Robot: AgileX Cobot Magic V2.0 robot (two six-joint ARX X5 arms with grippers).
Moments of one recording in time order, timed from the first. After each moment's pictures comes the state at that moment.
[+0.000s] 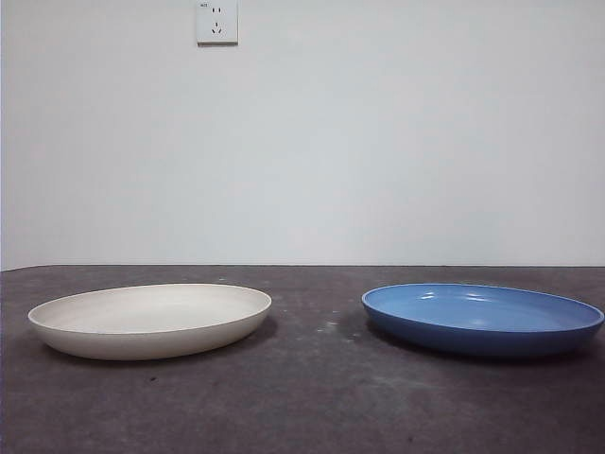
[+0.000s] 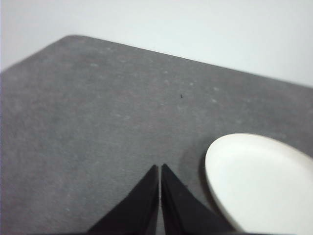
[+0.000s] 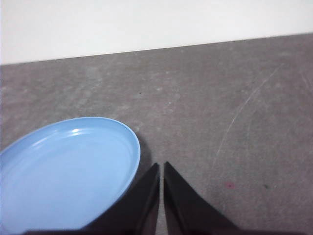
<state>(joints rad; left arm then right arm) 0.06 0.01 0.03 -0.18 0.07 -0.22 -0.01 0.01 0.02 -0.17 -0.08 0.18</state>
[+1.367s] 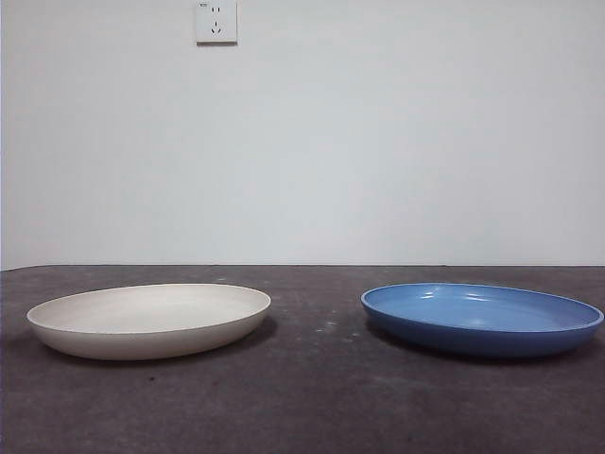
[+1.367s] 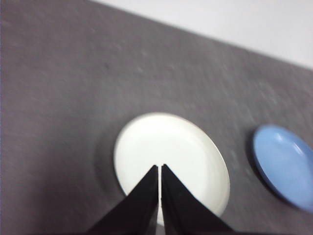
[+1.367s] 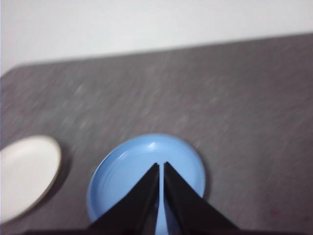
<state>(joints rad) 0.05 0.55 0.70 -0.62 0.38 -0.21 -0.01 0.50 0.73 -0.59 -0.31 0.17</state>
